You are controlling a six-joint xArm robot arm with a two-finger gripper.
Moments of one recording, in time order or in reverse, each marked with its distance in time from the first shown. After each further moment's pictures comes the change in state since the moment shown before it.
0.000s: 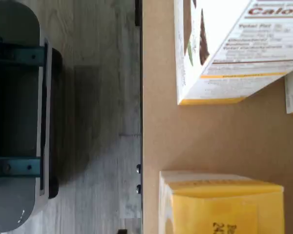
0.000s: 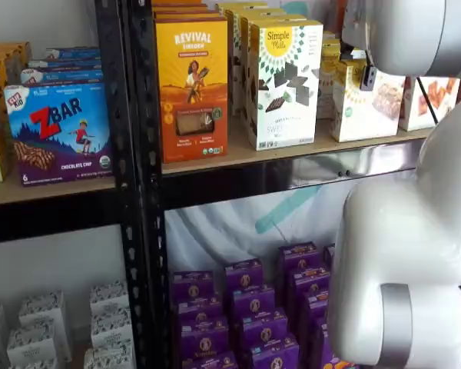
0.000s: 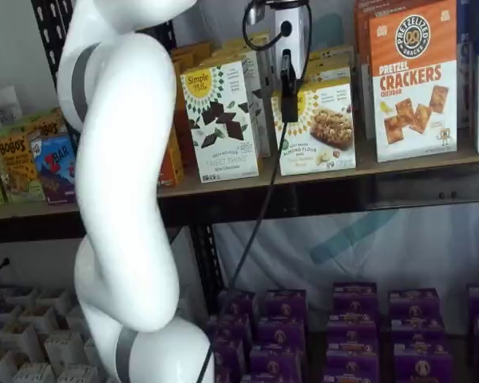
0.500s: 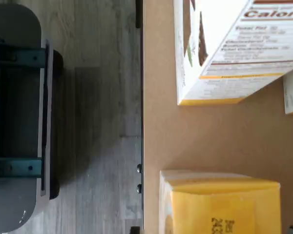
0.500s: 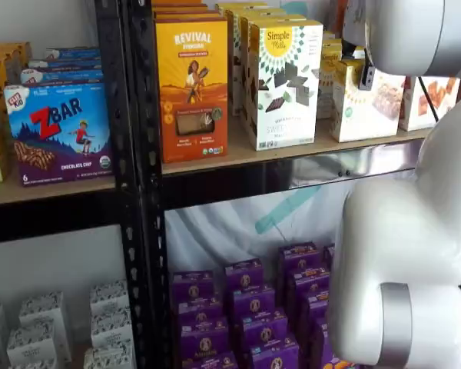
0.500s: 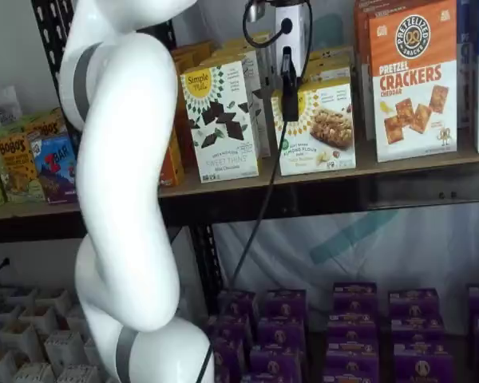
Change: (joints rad) arm -0.005 0.007 -0.018 0.004 0.014 -0.003
